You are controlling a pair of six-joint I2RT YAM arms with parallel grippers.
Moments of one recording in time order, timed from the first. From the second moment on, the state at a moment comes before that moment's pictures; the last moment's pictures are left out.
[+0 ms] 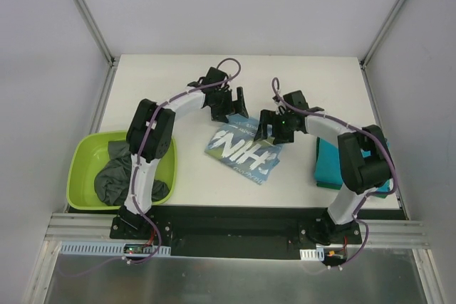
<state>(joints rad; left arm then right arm) -0.49 2.21 1.68 -0.45 0.41 -0.59 0.37 1.71 1.02 -0.37 -0.40 0.37</state>
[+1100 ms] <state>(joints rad) -0.51 1.17 0.88 -0.43 0.02 -0.66 0.33 1.19 0.79 -0.44 -0.14 0.41</state>
